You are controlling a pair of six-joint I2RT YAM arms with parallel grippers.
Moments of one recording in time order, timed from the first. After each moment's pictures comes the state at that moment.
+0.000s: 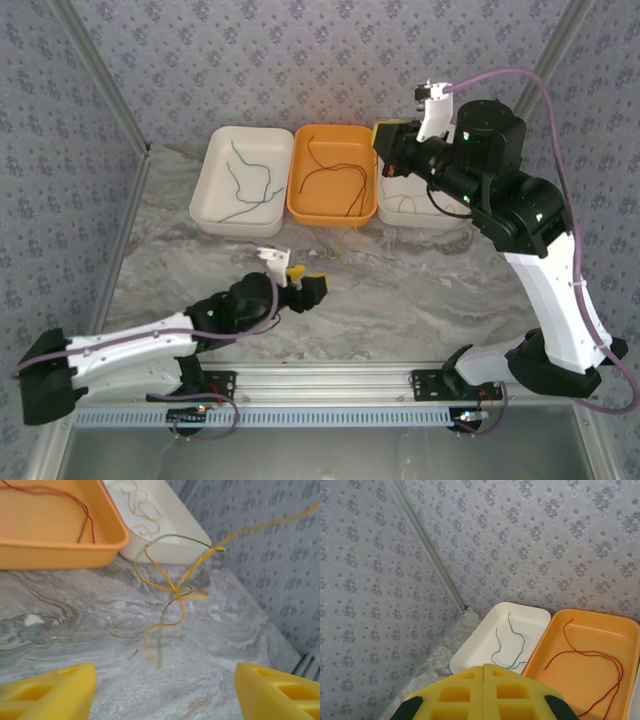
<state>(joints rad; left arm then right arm) -1.13 0.90 0.52 0.09 -0.31 -0.66 0.67 1.35 2.07 -0.89 0.01 0.34</state>
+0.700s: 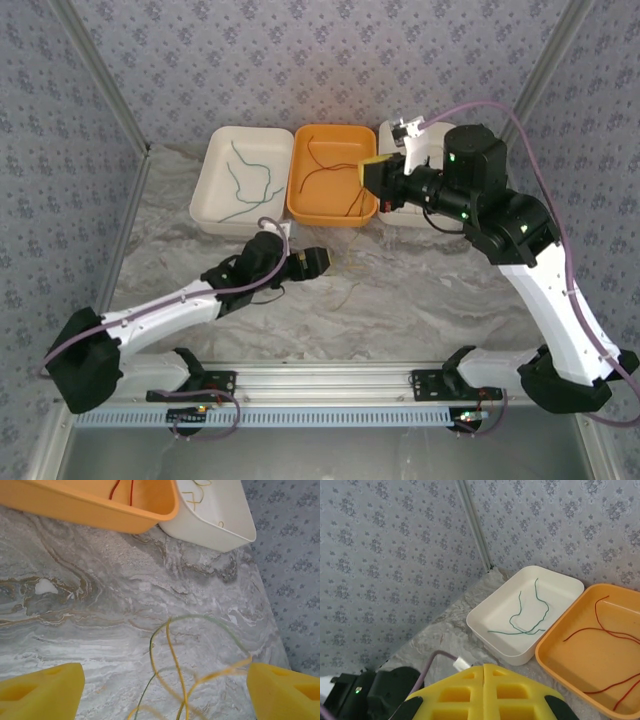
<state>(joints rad) -0.84 1.22 0.69 0.00 0.05 -0.86 0.64 1.22 1.78 -0.83 -0.23 0.22</state>
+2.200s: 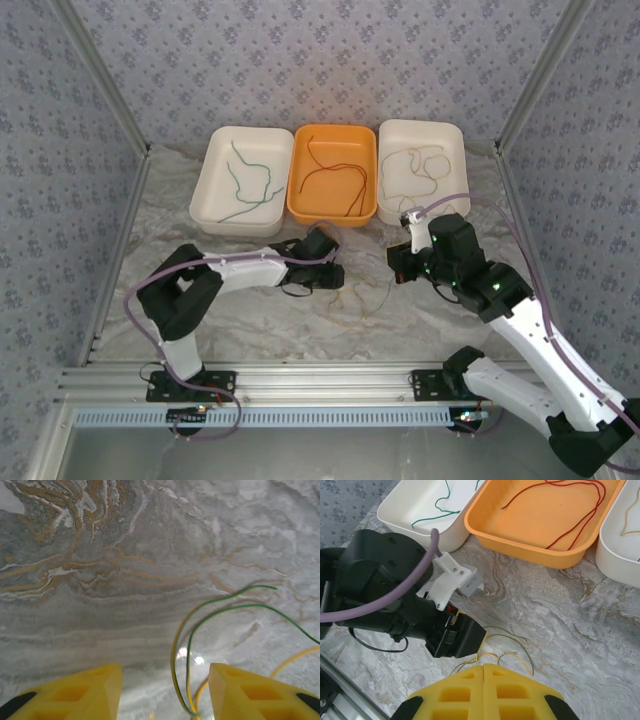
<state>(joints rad) -0.89 1.80 1.04 -0.27 0.08 -0.74 0.58 0.83 0.97 -0.76 -0.12 0.27</state>
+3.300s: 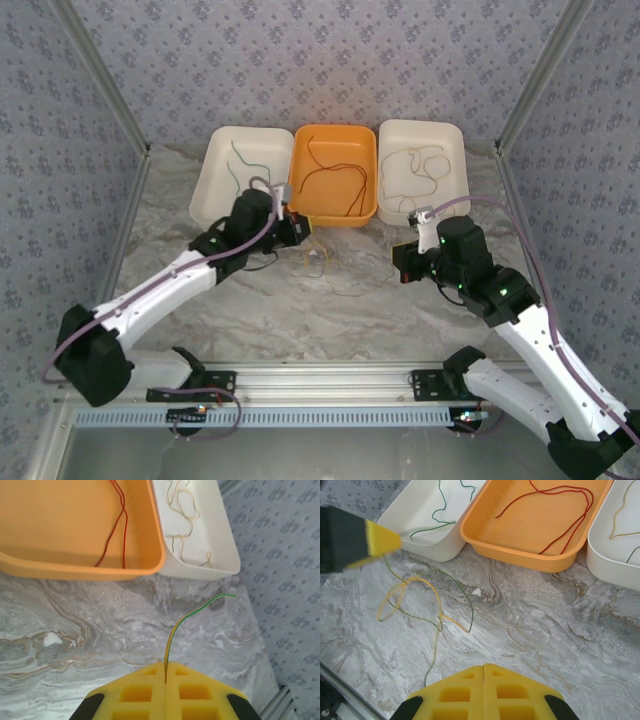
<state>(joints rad) -0.68 1.25 0.99 -0.24 0.17 -0.75 0.55 0.79 0.97 -0.76 -0.13 0.28</state>
